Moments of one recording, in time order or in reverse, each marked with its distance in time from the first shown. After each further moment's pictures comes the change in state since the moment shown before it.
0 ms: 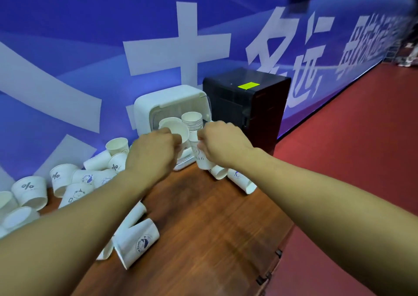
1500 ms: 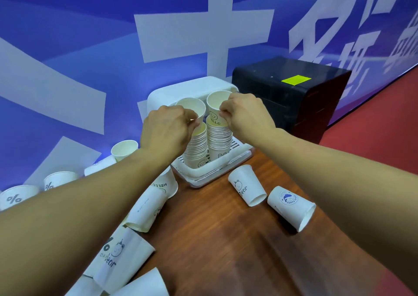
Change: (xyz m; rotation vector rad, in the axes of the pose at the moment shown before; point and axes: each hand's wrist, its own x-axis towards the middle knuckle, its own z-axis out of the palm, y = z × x) left_hand 0.110 -0.068 0.082 -0.067 0.118 -0.113; right_hand 0.154 0.059 0.087 0.068 0.205 -0.005
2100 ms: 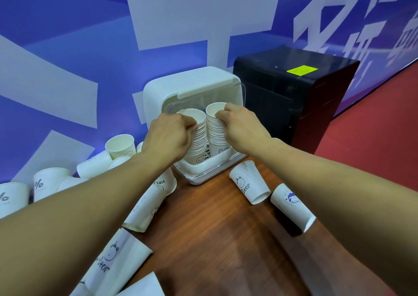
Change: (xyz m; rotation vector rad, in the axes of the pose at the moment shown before) left_hand -0.008 -0.012 0.035 -0.111 -0.124 0.009; right_hand -0.014 -0.002 0.044 0.057 -0.157 -0.015
